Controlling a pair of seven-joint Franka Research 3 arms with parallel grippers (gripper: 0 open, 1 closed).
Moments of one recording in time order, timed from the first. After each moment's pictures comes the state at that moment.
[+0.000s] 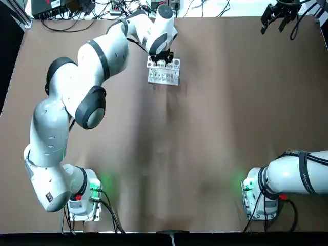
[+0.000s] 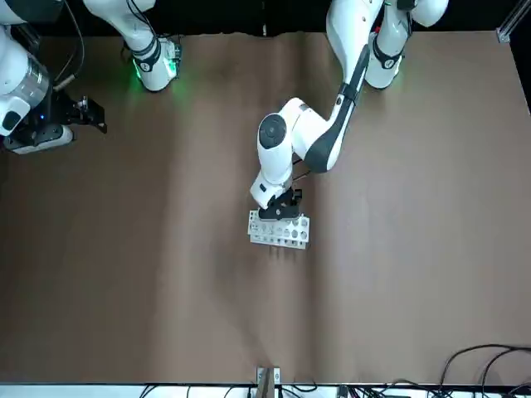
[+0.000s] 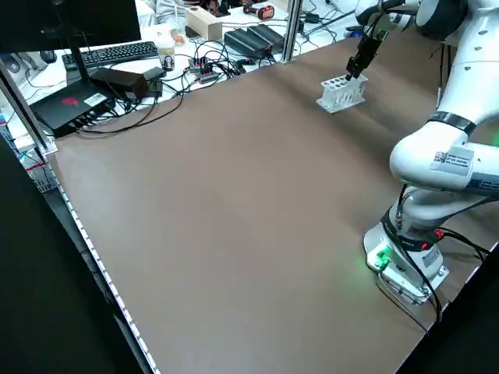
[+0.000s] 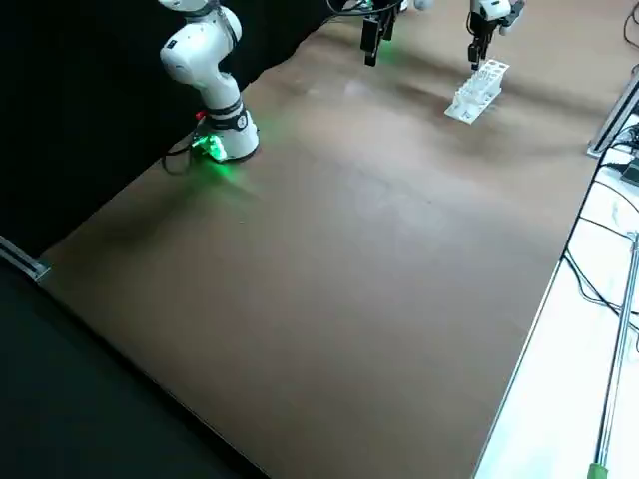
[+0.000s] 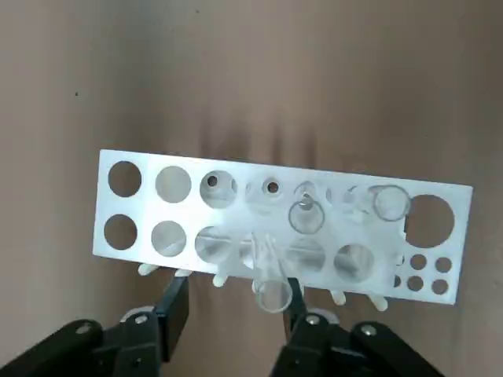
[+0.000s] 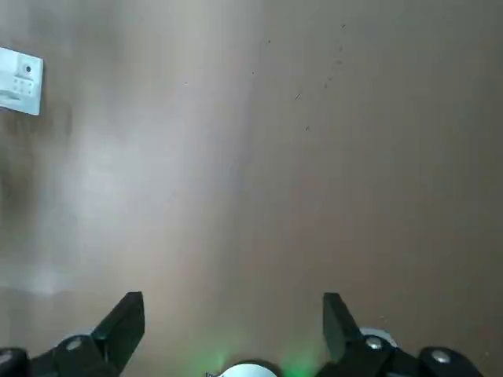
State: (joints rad) left arm -0.88 0.69 0.16 -1.43 0.05 2.13 -0.76; right arm 0.11 -0.14 -0.03 -1.83 0.04 1.58 -0.09
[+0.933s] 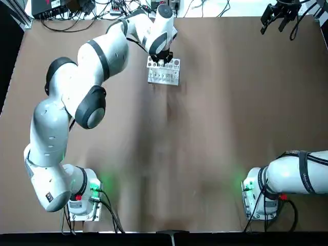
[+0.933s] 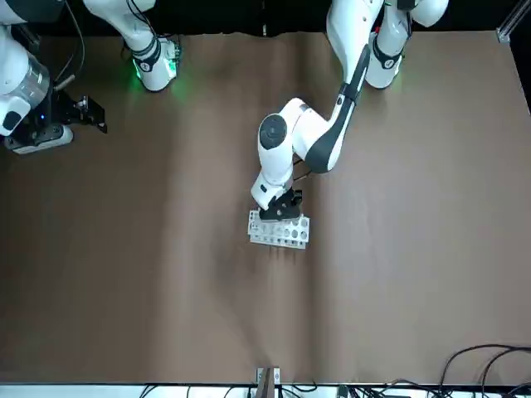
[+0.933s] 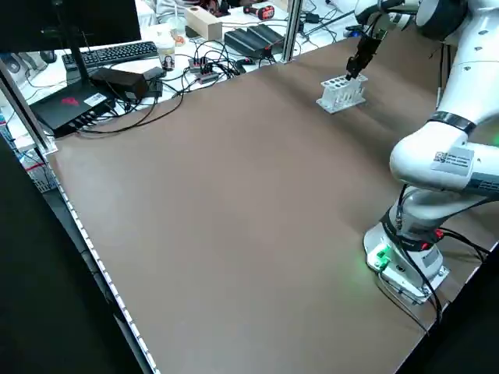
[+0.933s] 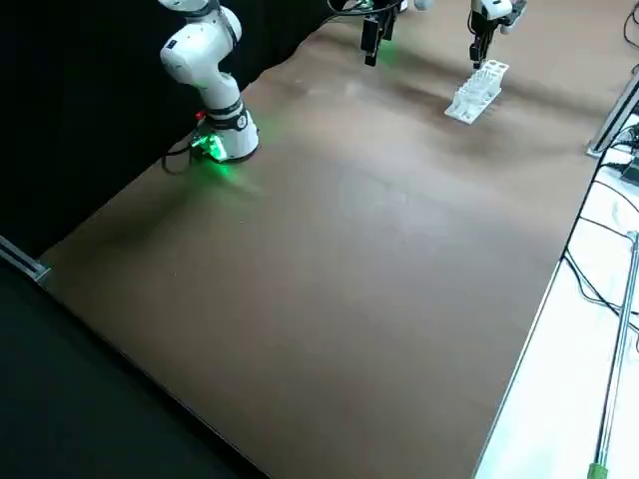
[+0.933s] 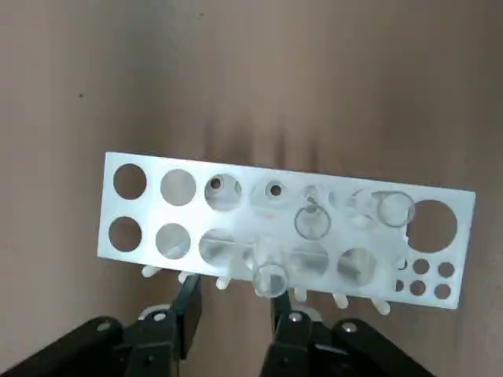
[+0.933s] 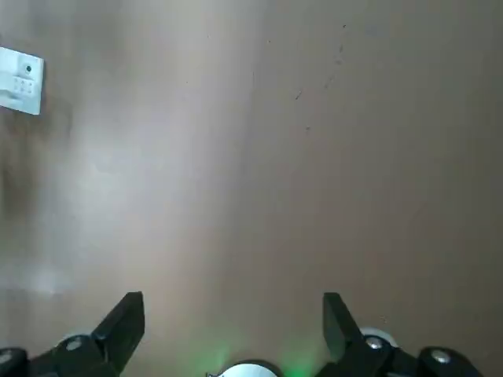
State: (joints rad) left arm -0.88 0.69 0.17 -1.42 0.05 2.13 -0.77; right arm 0.11 -0.14 -0.03 -1.83 0.04 1.58 -0.09
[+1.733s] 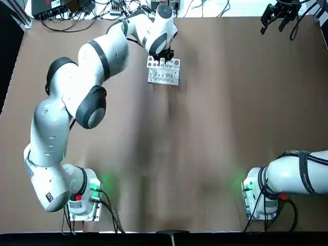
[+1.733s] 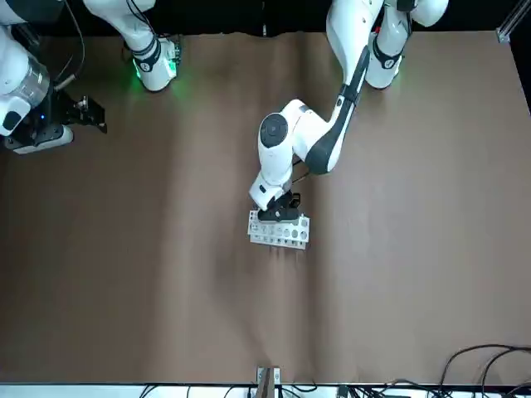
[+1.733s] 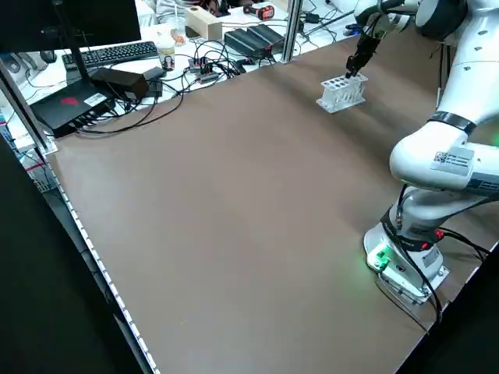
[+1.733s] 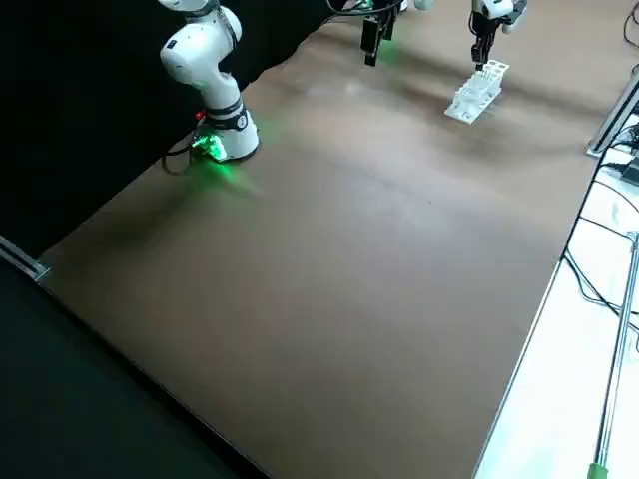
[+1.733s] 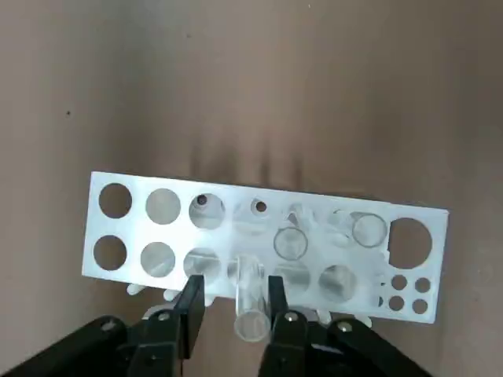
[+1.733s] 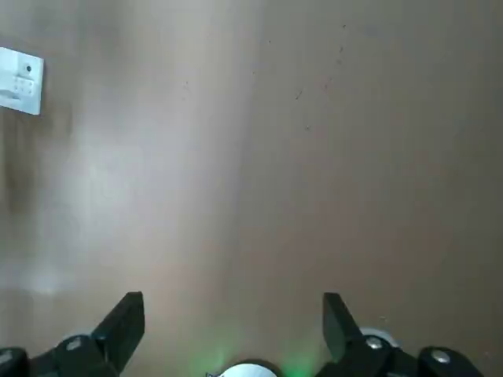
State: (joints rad) left arm -0.88 0.69 0.17 -1.42 0.05 2.18 -0.77; right arm 0.11 -0.14 -0.03 -1.83 0.04 1.58 -0.09
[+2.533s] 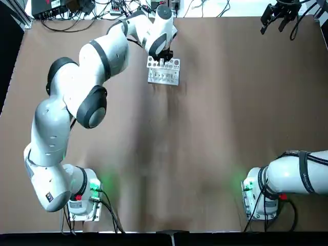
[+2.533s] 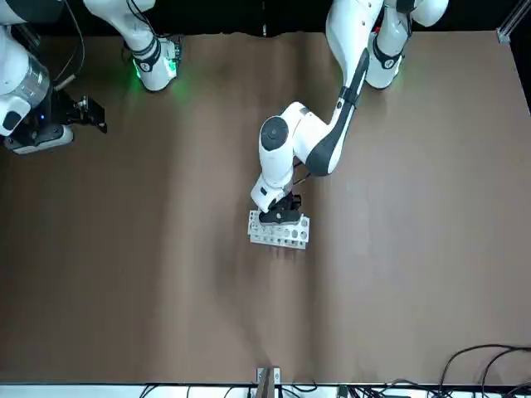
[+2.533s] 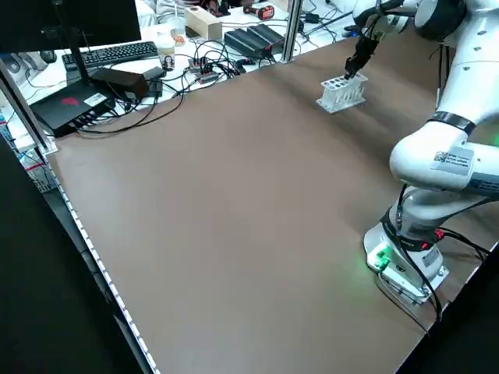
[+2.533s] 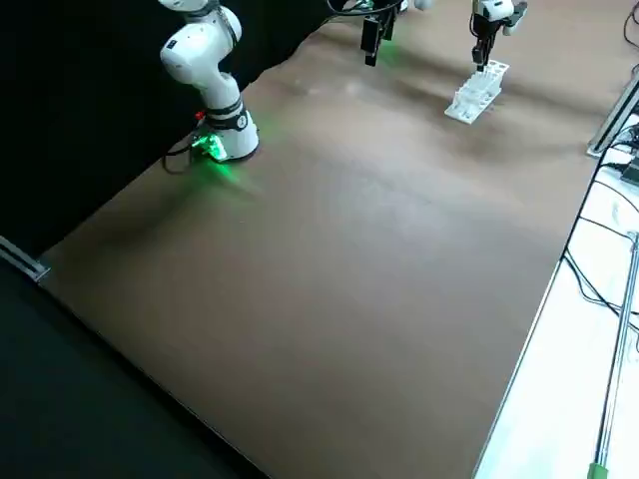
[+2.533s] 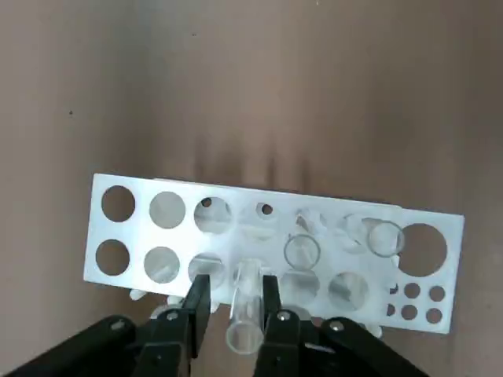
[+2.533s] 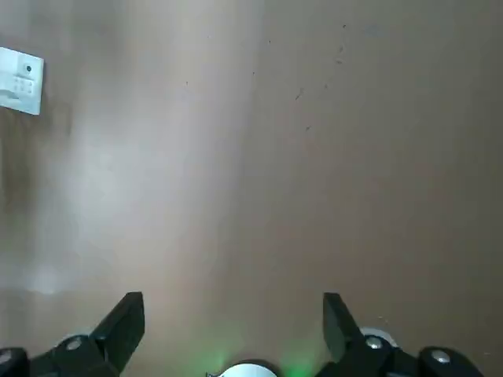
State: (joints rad) left arm -0.88 0.70 0.18 -1.42 0.05 2.18 -0.77; right arm 0.11 -0.14 -0.03 -1.83 0.04 1.58 -0.09
